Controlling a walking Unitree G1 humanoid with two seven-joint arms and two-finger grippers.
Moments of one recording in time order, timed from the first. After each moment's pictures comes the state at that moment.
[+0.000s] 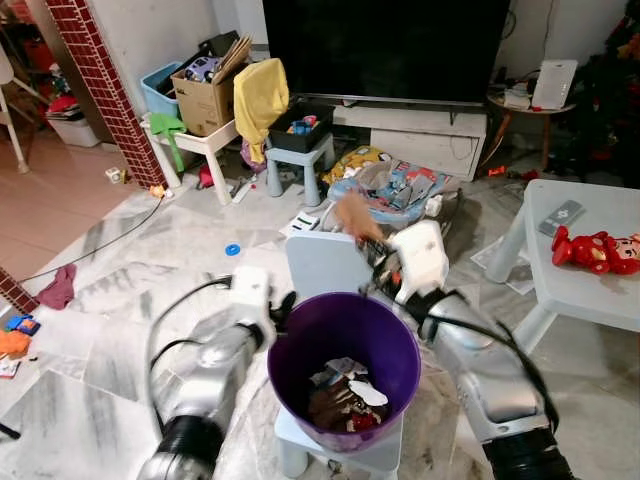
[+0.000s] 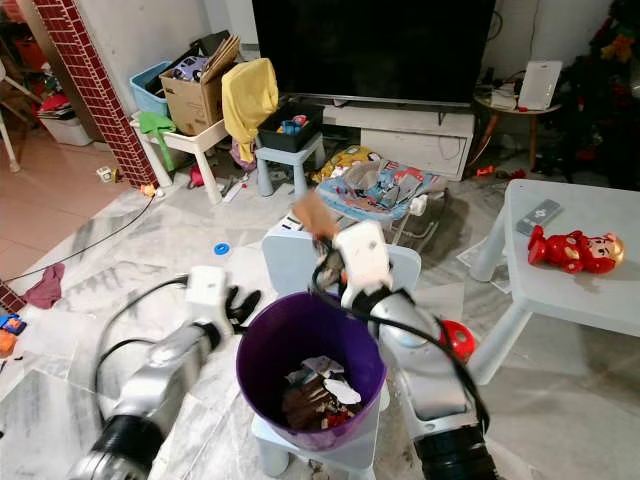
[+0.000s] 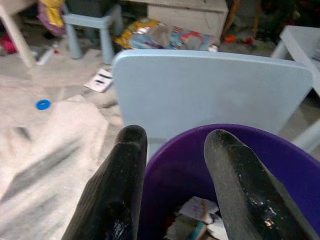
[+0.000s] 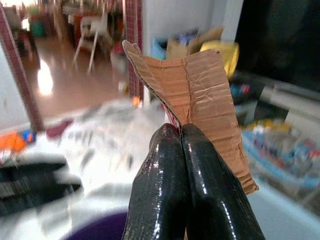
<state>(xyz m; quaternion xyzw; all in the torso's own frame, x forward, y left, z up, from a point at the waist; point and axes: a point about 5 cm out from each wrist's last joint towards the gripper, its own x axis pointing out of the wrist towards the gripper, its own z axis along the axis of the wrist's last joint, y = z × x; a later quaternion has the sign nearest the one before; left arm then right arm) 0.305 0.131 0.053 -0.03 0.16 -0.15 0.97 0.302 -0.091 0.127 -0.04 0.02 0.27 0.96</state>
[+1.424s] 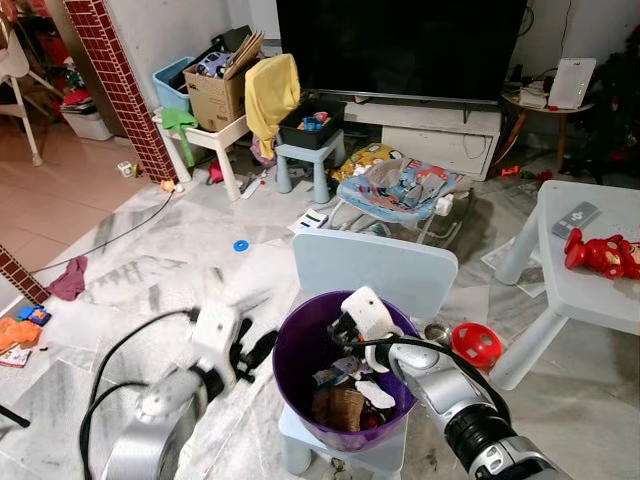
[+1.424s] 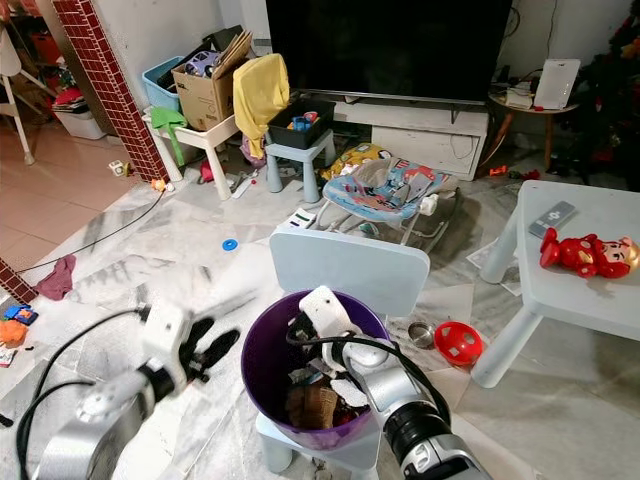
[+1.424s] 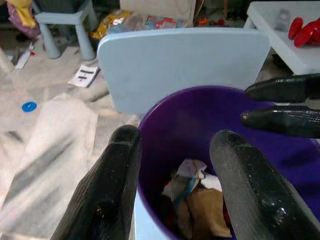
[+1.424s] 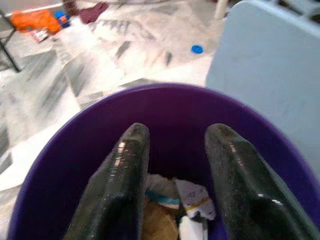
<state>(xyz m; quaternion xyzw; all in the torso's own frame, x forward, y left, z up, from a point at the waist) 0.249 0.158 0.067 0.00 0.17 -0.24 0.96 0.305 -0.071 0.036 -0.11 0.20 0.32 0.92</state>
